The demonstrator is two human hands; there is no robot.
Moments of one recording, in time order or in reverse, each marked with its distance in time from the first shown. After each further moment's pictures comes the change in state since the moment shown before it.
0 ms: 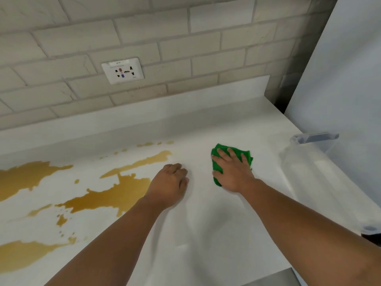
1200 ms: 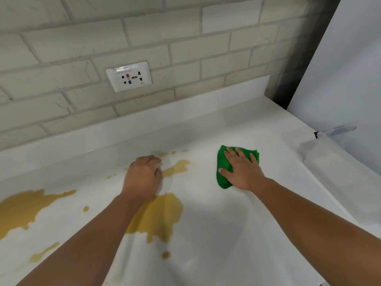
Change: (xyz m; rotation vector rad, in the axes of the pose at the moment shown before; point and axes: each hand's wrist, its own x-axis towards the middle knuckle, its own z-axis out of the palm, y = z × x) left_hand 0.021 -0.147 -0.054 -0.002 0.133 -0.020; right_hand 0.033 -0.055 0.007 0.077 0.041 0.203
